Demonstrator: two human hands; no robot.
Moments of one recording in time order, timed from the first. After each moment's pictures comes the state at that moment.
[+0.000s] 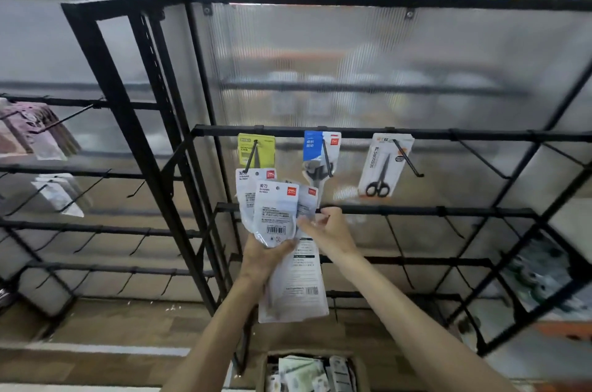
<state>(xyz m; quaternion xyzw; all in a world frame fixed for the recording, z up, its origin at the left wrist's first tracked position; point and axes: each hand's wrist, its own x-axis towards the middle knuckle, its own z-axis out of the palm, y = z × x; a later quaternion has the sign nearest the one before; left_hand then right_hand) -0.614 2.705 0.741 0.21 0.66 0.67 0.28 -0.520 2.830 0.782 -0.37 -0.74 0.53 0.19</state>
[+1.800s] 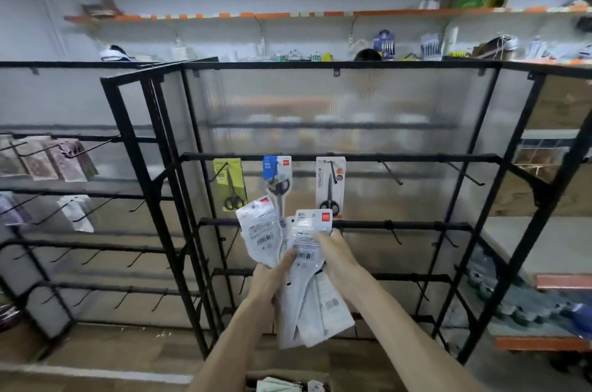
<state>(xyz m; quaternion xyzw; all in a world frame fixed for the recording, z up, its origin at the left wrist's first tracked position) -0.409 2.703 0.794 0.11 0.60 0.70 0.36 -0.334 2.817 0.837 -0.35 -0.57 0.71 0.23</state>
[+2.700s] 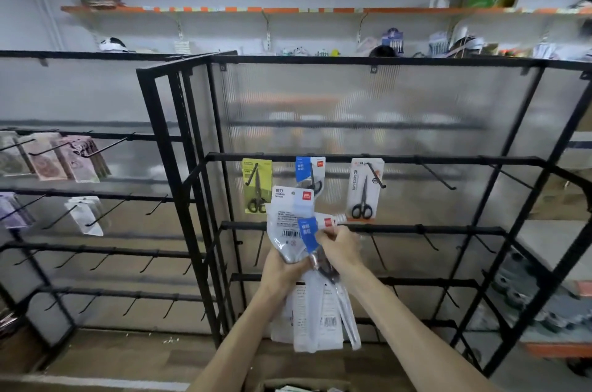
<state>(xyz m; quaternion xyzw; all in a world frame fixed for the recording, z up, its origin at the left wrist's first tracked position) -0.511 2.672 0.788 0.28 0.60 0.68 0.31 -0.435 2.784 0.827 -0.43 -0.71 0.50 0.25</state>
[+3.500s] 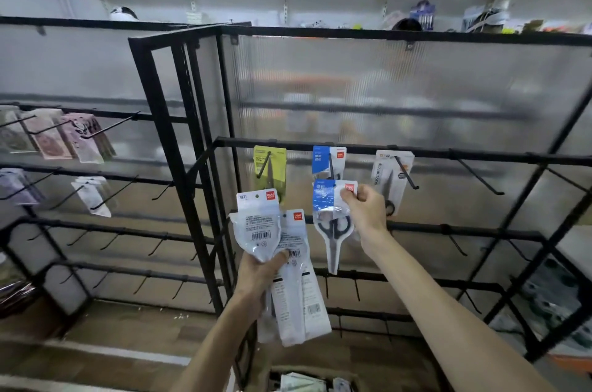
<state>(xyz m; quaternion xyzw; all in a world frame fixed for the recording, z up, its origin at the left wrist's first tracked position) -0.581 2.663 0.751 0.12 0.61 0.72 0.30 -0.490 2.851 0.841 -0.36 -0.64 0.57 0.37</state>
